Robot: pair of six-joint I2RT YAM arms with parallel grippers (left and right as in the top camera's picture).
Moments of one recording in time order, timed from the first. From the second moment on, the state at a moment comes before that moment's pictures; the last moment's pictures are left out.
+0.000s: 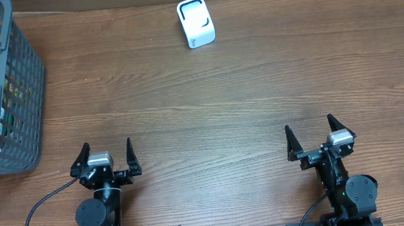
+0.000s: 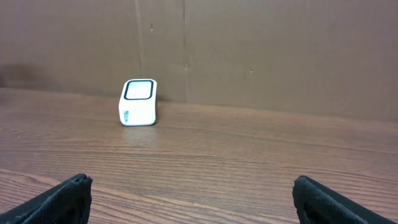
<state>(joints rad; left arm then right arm) 0.03 0.02 0.01 -0.08 -0.02 -0.02 0.08 0.01 0.02 -0.03 -0.11 -0.01</state>
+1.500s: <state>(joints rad) 0.03 0.02 0.35 0.47 0.20 -0.14 0.08 0.01 0.02 -0.03 -0.11 -0.01</state>
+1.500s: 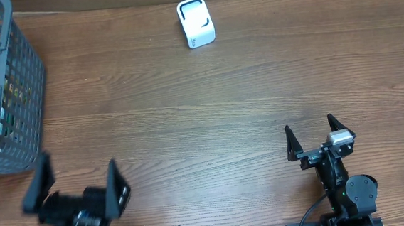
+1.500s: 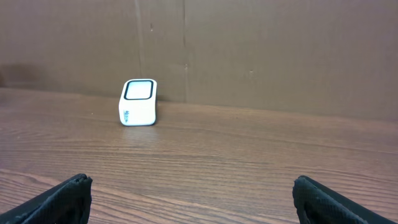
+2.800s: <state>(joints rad) 0.03 0.39 0.90 0.97 0.22 -0.16 0.08 0.01 0.02 -0.03 -0.11 -0.01</state>
